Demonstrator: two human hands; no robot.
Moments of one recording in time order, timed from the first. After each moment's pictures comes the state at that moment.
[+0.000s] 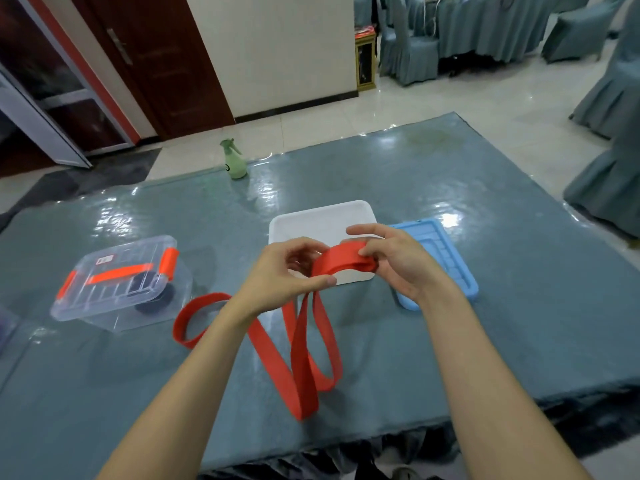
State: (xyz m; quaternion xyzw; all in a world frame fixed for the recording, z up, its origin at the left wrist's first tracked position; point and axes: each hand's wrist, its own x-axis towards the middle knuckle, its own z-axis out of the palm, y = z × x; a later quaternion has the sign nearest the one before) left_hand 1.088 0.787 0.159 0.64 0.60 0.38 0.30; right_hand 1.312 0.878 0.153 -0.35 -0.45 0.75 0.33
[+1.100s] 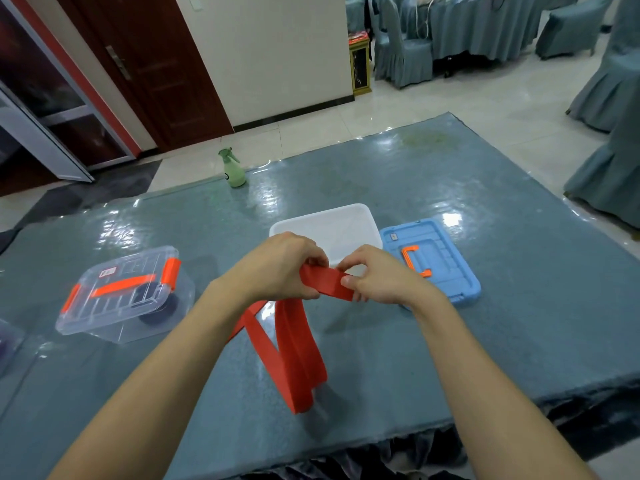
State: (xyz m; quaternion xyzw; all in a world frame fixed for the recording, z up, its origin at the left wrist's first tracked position) left_hand 1.088 0.811 0.208 0.82 0.57 0.04 0.06; right_hand 1.303 0.873 0.133 -0.41 -0.78 0.45 0.16
